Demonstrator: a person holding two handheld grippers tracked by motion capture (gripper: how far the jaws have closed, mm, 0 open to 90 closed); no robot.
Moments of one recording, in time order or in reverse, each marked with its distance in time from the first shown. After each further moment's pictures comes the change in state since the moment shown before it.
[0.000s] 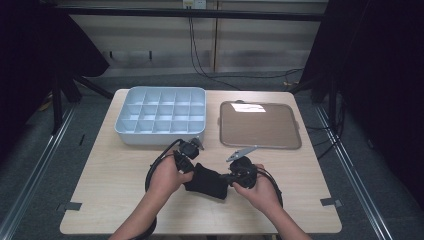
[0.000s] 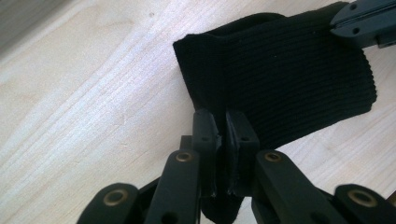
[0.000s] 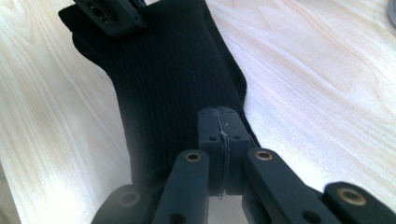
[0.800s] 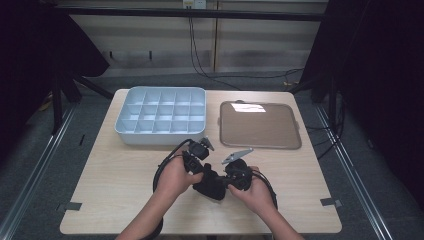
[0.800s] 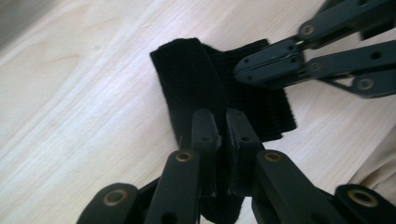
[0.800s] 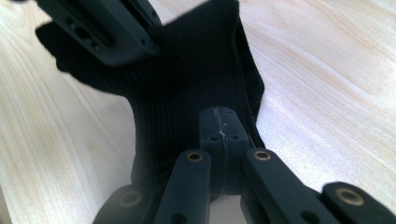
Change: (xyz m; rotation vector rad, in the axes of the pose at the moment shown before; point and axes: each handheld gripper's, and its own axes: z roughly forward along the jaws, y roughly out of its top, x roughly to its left) left arm -0.027 0.013 -0.005 -0.033 -0.086 0.051; right arm 0.007 -0.001 0.015 -0.008 0.008 0.011
